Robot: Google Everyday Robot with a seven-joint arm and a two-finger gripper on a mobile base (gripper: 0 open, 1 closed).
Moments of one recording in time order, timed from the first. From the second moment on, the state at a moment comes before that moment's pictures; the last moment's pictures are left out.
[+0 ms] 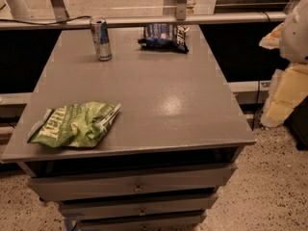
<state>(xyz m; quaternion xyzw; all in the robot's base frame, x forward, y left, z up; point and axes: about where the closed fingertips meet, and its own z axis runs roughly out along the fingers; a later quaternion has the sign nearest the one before) 0.438 -0.217 0.976 -0.60 0.78 -0.03 0.16</state>
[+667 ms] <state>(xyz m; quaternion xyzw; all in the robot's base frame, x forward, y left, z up) 0.450 -0.200 0.973 -0.60 0.78 -0.02 0.19</state>
